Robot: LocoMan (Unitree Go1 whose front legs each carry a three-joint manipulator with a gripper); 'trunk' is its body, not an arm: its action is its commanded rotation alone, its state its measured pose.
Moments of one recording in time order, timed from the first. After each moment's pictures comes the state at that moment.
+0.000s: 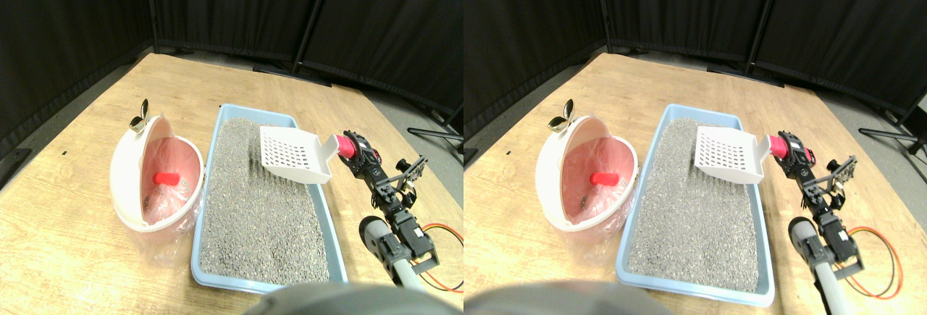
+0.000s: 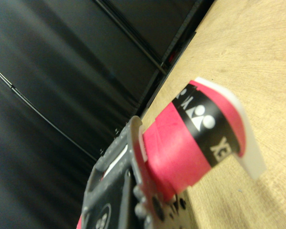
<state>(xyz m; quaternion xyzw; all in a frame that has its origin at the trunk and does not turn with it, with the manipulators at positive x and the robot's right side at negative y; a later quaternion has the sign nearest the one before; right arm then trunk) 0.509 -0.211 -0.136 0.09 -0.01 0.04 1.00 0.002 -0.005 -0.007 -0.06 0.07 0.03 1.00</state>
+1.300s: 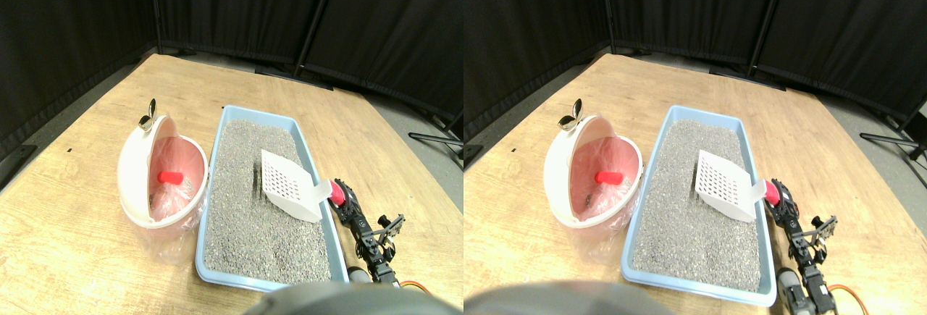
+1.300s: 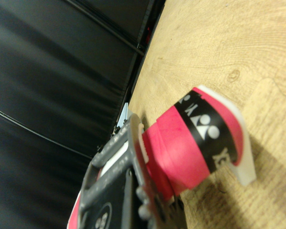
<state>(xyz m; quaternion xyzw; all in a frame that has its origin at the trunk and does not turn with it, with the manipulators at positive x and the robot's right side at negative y) 0.476 -0.210 -0.218 0.20 0.07 0.03 0.98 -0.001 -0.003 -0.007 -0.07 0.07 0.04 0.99</state>
